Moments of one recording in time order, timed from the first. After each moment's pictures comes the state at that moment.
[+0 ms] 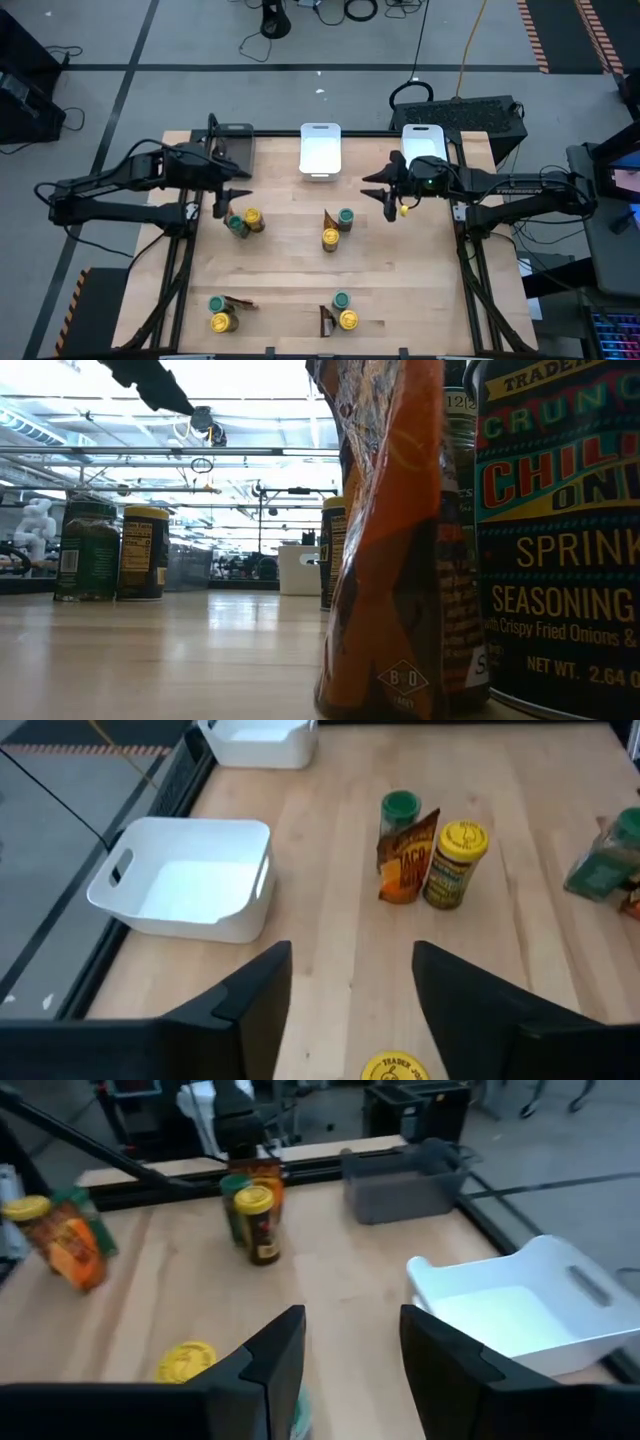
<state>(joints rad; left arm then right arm) 0.21 0.78 0.94 -0.76 0.04 0.12 -0.13 1.02 0.75 -0.08 0.06 0.09</state>
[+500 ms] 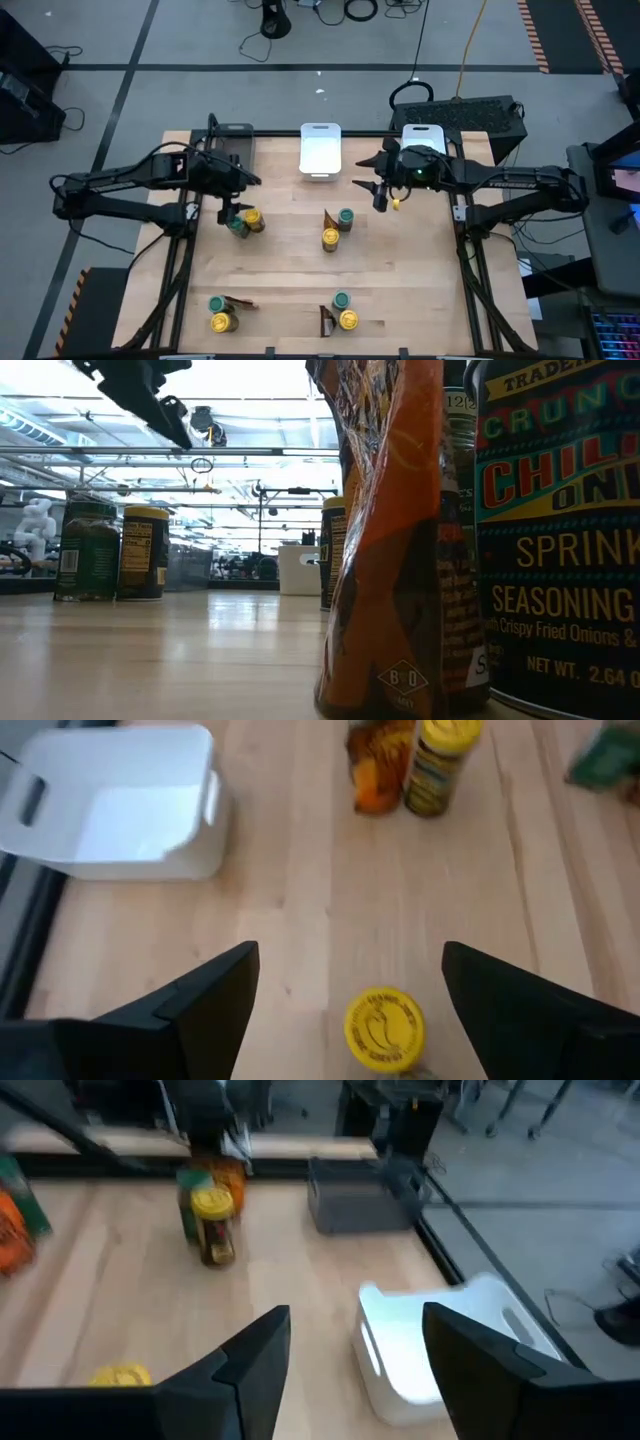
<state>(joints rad) 0.18 0.91 0.94 -0.88 0.07 0.19 -0.16 1.15 0.95 -0.21 0.11 -0.10</state>
